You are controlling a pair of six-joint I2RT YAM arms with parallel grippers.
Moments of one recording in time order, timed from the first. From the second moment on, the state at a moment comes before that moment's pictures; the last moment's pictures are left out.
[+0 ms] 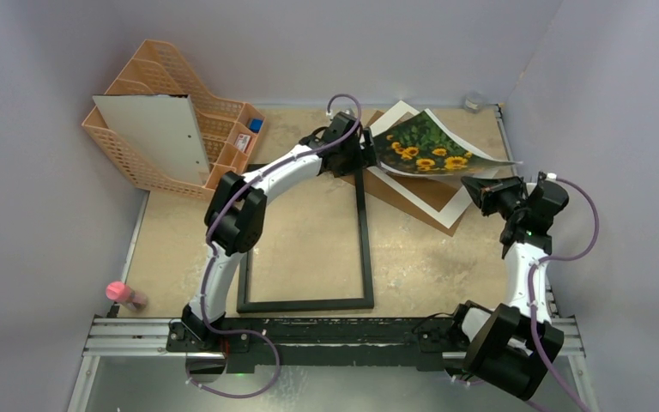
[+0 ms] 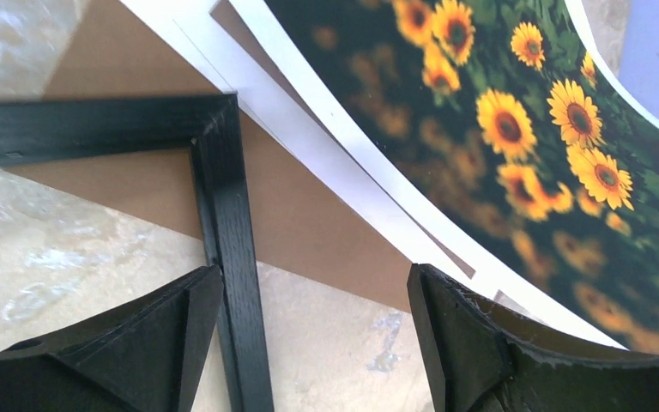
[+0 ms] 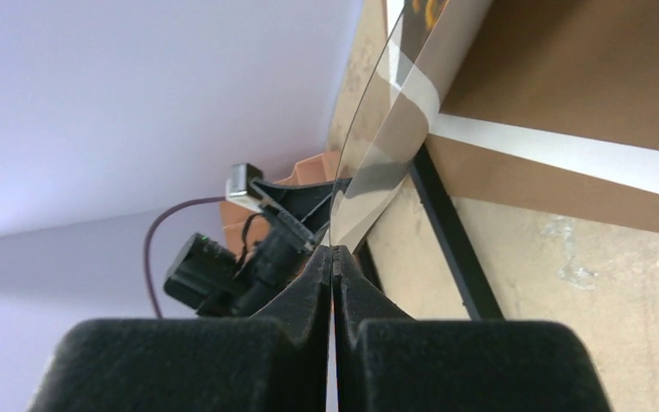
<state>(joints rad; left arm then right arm) -0.66 2.22 1.91 -0.42 0.00 -0.80 -0.49 1.02 0.64 -0.04 -0.73 1.19</state>
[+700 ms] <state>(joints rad) -0.66 2.20 1.62 -0.06 0.06 -1.30 -0.49 1.01 0.57 0.19 -0.84 1.41</state>
